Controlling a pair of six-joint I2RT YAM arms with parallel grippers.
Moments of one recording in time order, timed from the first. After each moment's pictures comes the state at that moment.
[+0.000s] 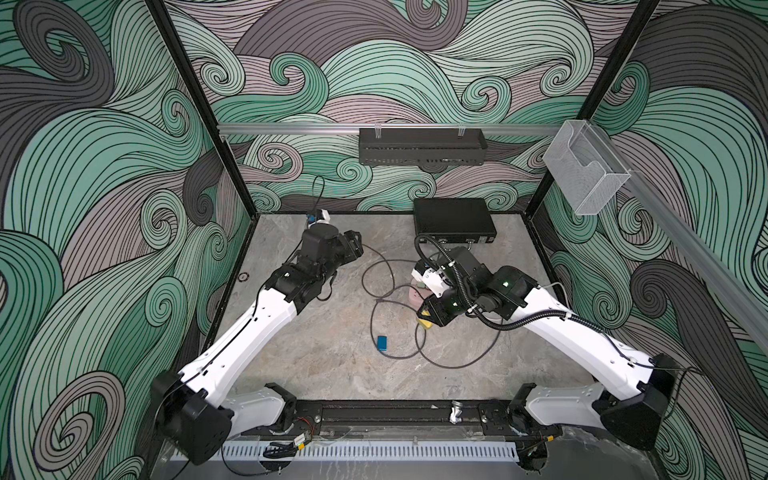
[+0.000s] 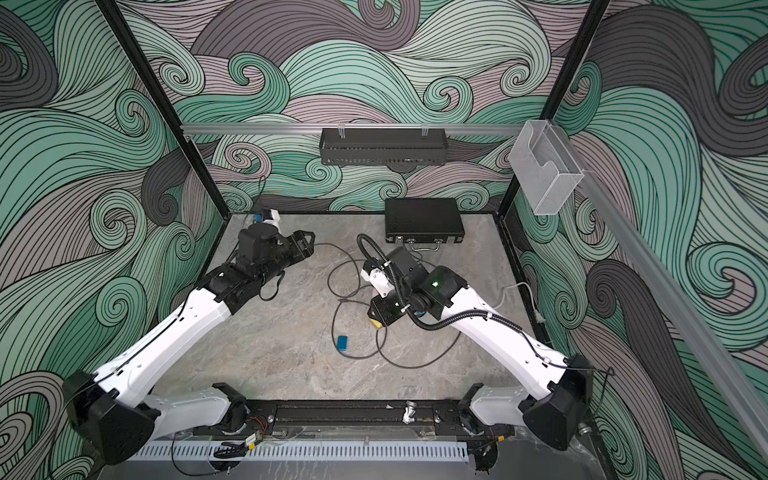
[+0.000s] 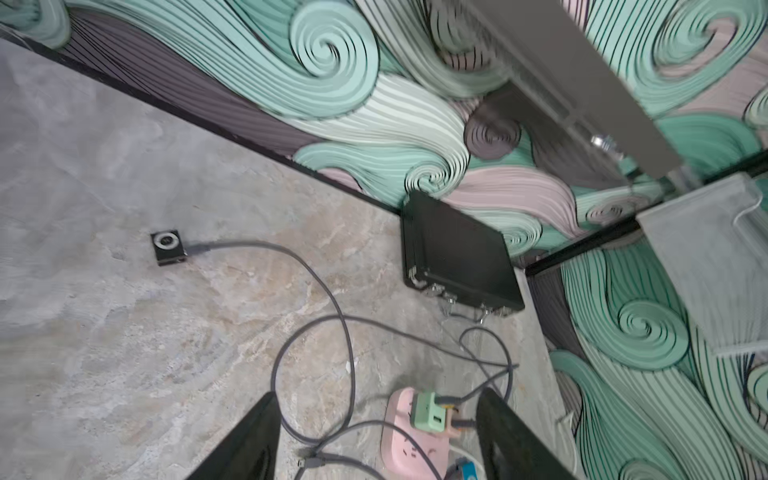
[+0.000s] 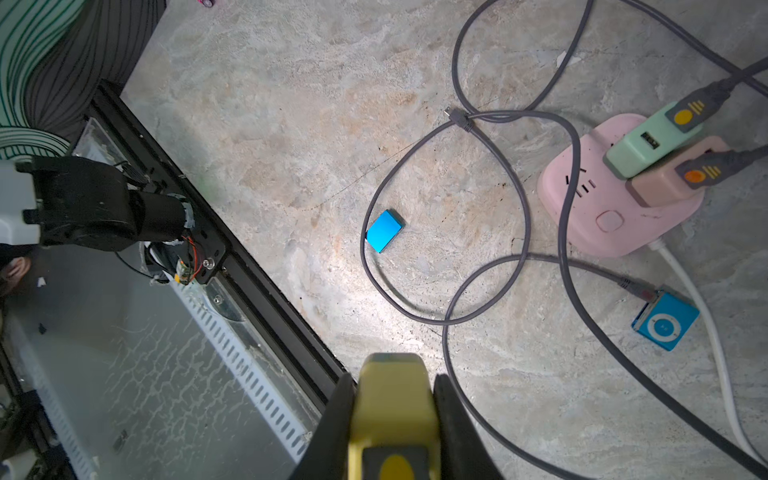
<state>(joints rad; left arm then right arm) -0.50 1.27 1.17 -0.38 -0.14 -0.69 0.79 1.28 1.28 -1.03 -0.24 0.17</state>
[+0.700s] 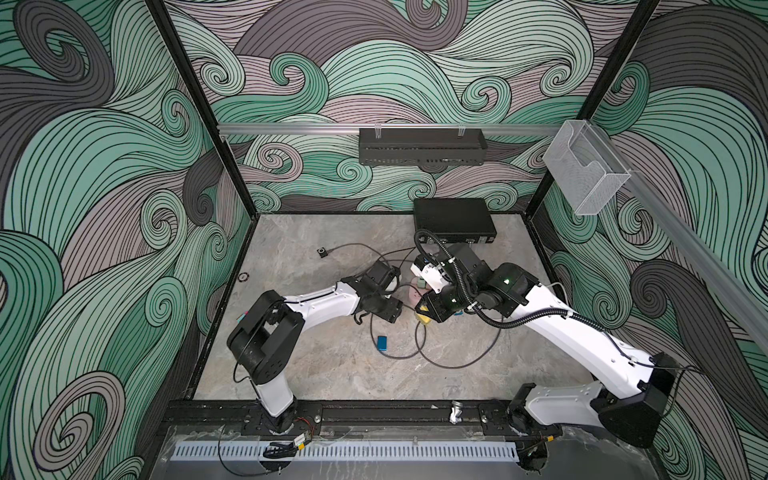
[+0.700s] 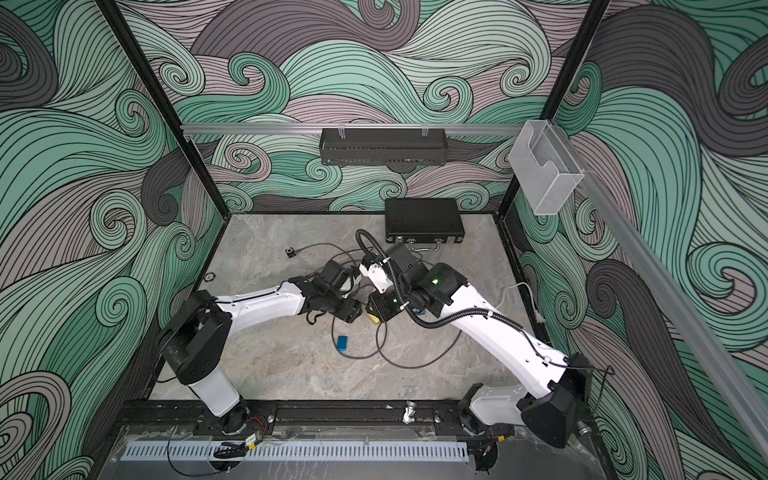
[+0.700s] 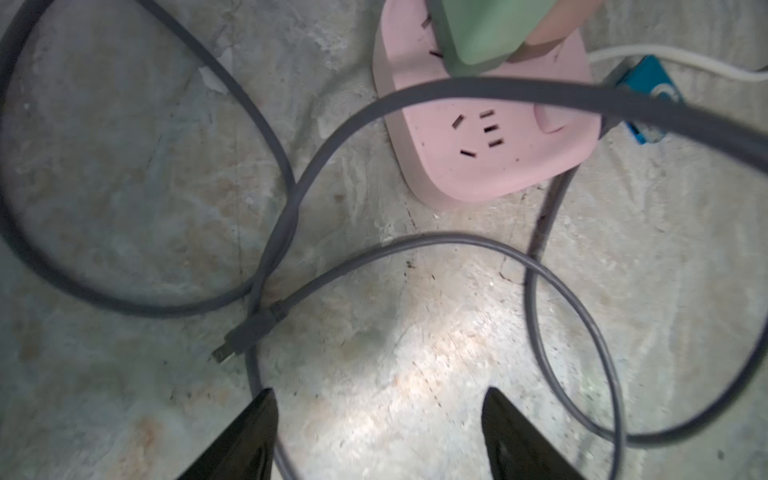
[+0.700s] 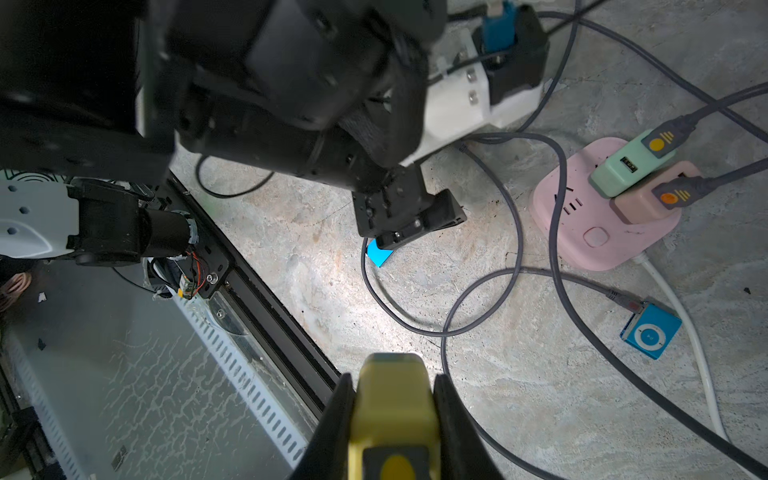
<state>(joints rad) -0.72 1.75 1.07 -0.38 0.04 -0.16 0.79 1.31 1.34 -1.02 -0.22 0.16</state>
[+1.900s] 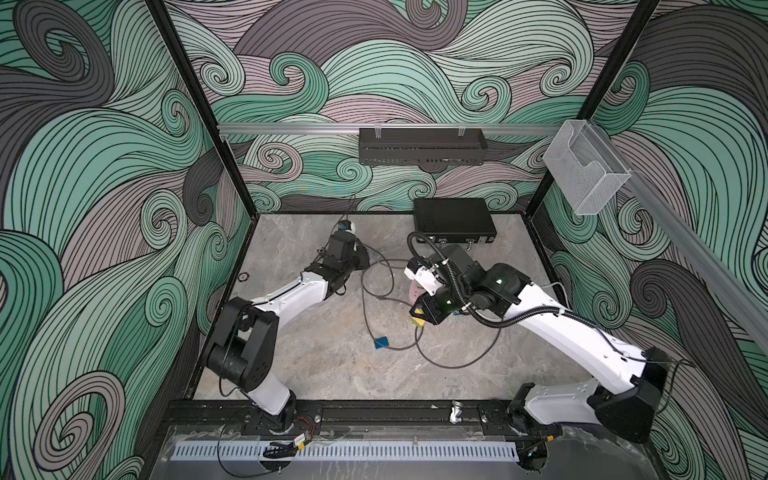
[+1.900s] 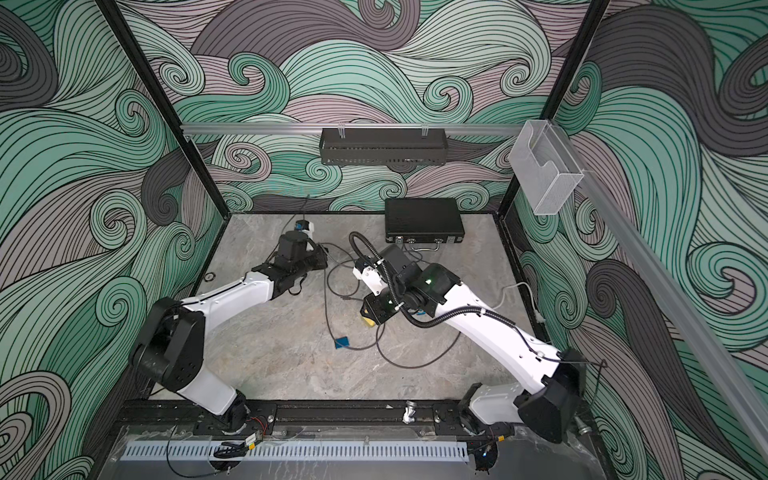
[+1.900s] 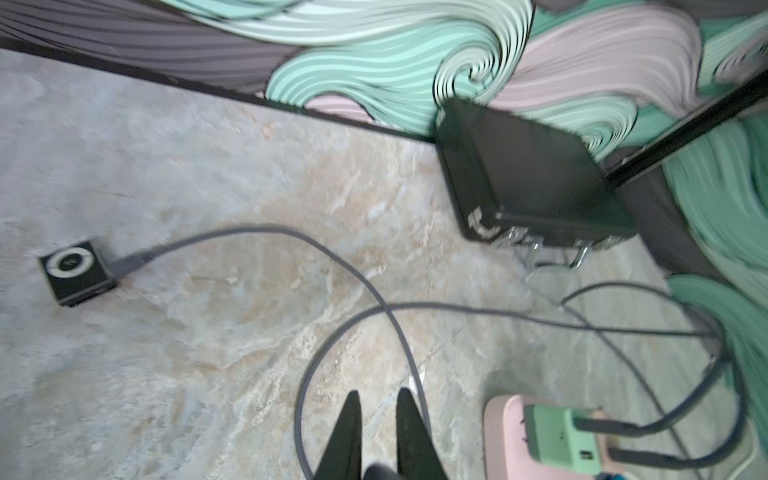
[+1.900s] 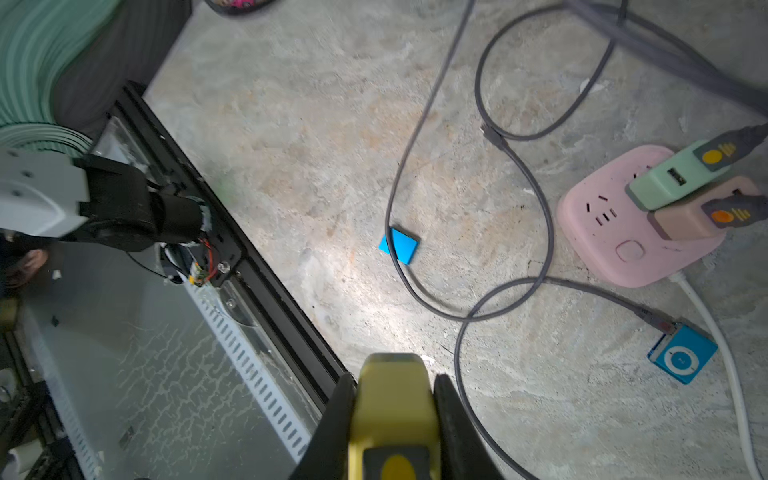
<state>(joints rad) -0.40 1.56 1.02 0.01 -0.06 -0.49 0.82 1.38 1.33 -1.01 -0.21 0.14</state>
